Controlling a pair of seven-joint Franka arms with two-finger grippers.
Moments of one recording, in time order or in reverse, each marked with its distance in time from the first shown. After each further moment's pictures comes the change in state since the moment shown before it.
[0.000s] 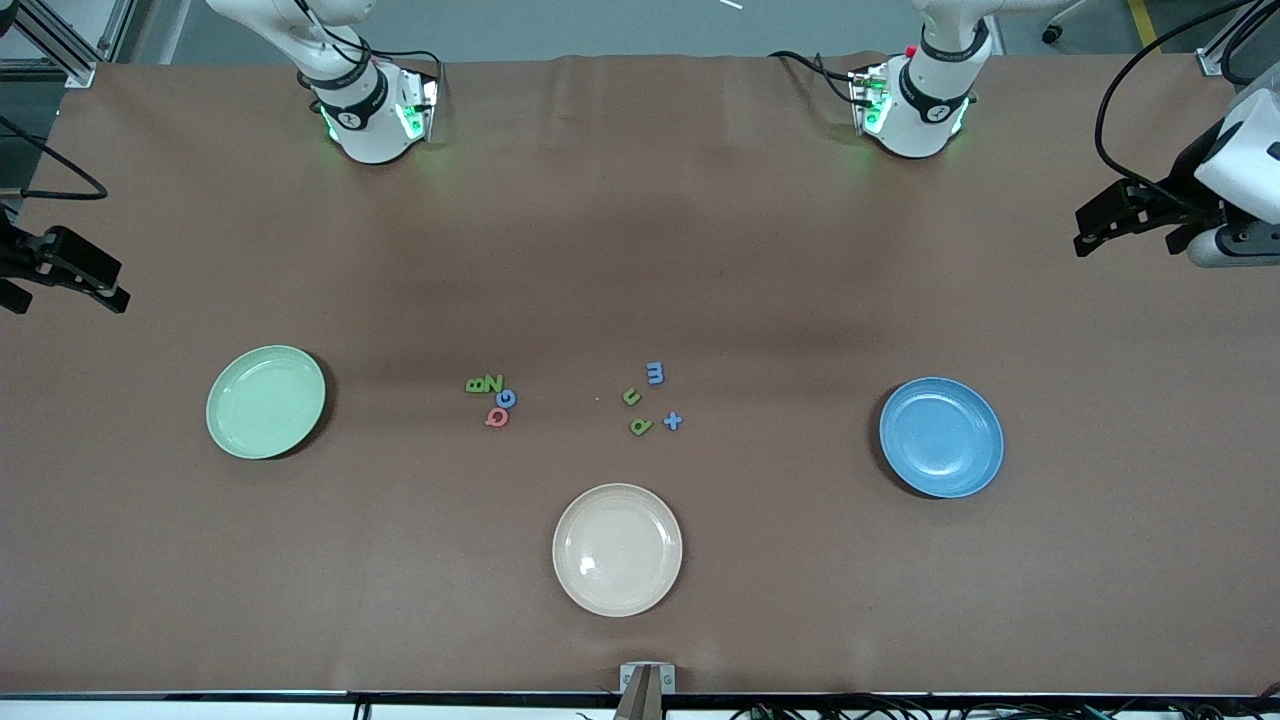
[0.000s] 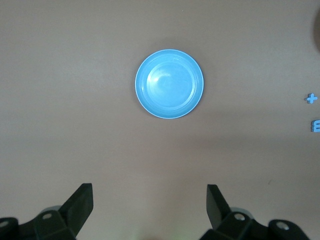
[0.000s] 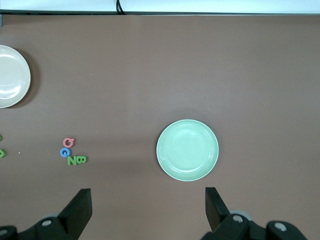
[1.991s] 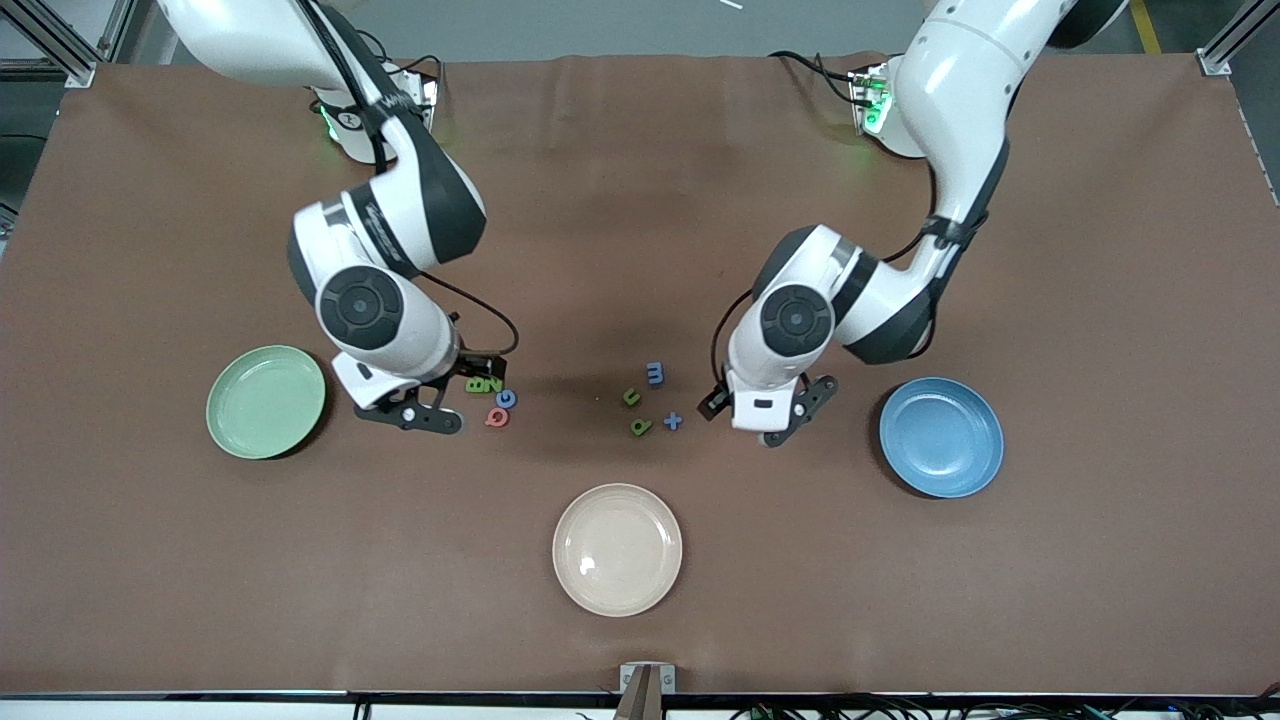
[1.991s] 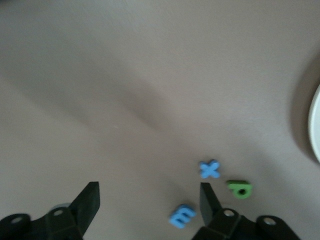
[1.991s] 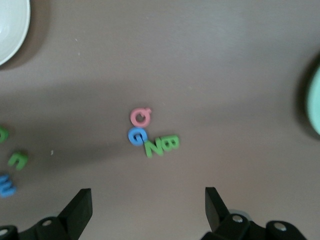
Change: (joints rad) left arm -0.459 0.759 -0.115 0.177 0.029 0.527 -1.328; right arm 0.442 0.397 0.022 -0.179 -0.003 0.313 0.642
